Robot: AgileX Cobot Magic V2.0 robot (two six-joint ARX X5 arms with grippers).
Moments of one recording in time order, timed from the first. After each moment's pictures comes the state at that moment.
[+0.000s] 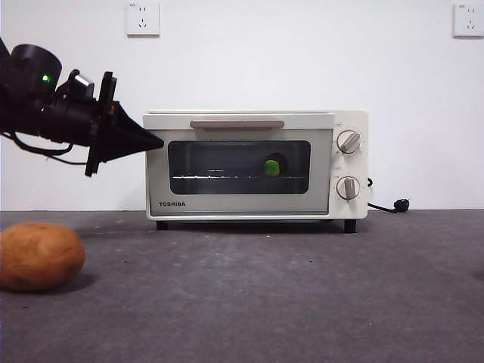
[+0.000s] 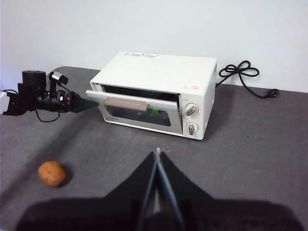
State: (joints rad) left arm -0.03 1.97 1.26 0.32 1.05 -0.38; right arm 0.54 0.77 1.81 -1.35 0.13 0.09
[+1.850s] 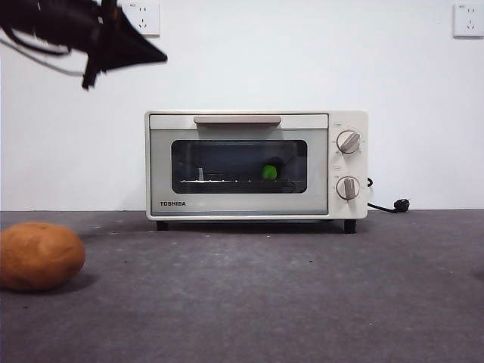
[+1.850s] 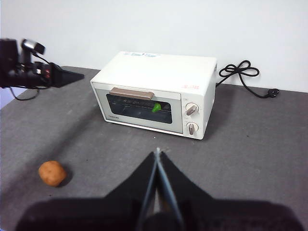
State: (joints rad) left arm -0.09 1.65 1.32 0.04 0.91 -0.35; right arm 0.54 0.77 1.81 -1.35 0.13 0.09
